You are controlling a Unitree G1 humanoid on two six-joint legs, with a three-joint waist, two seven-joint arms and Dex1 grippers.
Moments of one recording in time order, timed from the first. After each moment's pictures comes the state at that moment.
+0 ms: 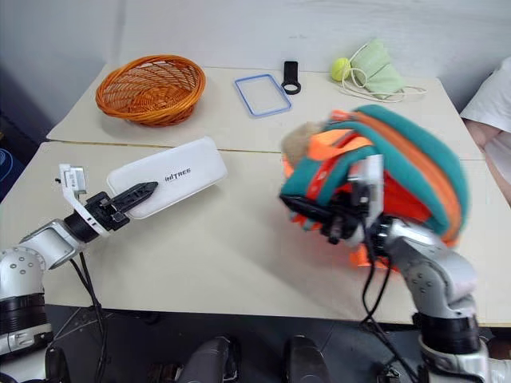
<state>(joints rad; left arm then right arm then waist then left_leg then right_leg) -0.36 0.63 0.47 0.09 -1.00 0.95 -0.56 -0.38 -0.53 -0.04 -0.43 0.94 0.67 0.87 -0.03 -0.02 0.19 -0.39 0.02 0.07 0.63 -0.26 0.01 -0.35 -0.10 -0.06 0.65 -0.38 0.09</state>
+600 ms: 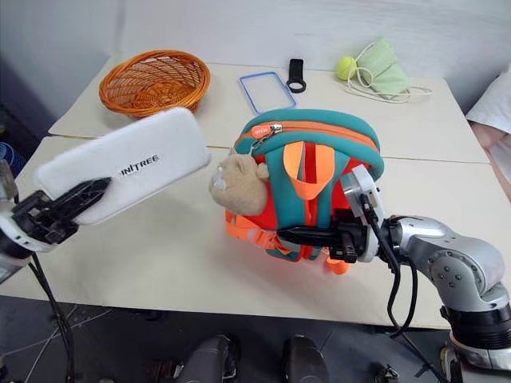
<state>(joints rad) -0.18 0.72 0.69 -0.30 -1.23 0.90 -0.74 -0.36 -0.77 -0.09 -0.40 1.07 0.85 1.00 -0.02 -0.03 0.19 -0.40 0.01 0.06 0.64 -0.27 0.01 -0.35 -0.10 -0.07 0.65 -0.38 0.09</state>
